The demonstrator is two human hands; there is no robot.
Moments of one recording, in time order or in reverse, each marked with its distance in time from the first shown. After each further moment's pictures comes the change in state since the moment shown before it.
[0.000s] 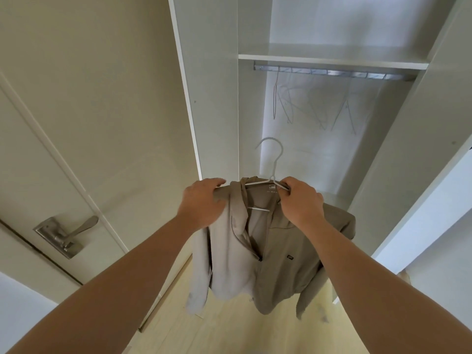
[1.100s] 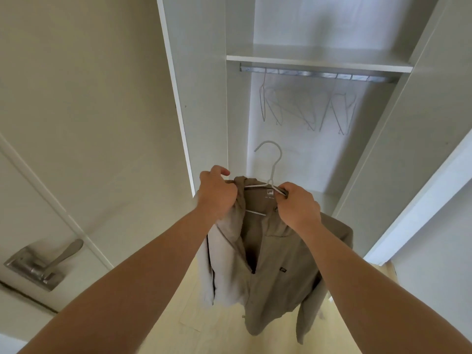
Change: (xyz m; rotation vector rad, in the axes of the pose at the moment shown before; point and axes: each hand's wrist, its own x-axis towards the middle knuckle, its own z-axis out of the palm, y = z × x) left_hand 0.057 0.028 -0.010 -0.455 0.010 -0.289; right_hand 0.014 -0.035 0.023 -0.024 -0.022 0.159
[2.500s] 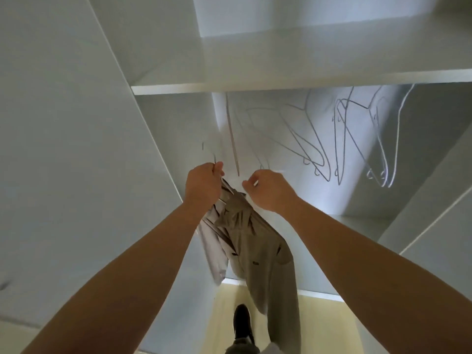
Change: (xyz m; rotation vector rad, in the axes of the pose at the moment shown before) left_hand 0.583 0.088 0.226 0.330 -0.034 0.250; right_hand 0.578 0.018 0.056 0.116 -0.198 -0.042
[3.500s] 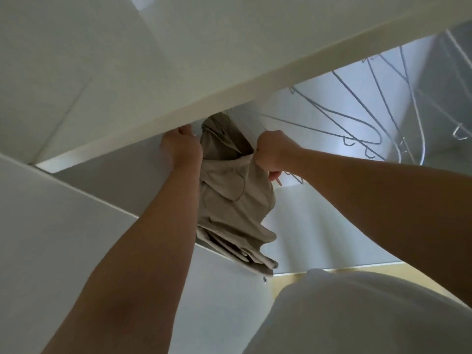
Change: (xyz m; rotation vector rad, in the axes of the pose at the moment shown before) left_hand 0.263 -0.014 0.034 0.061 0.277 -0.083; right_hand 0.242 0.029 0.022 0.204 -0.104 0.226
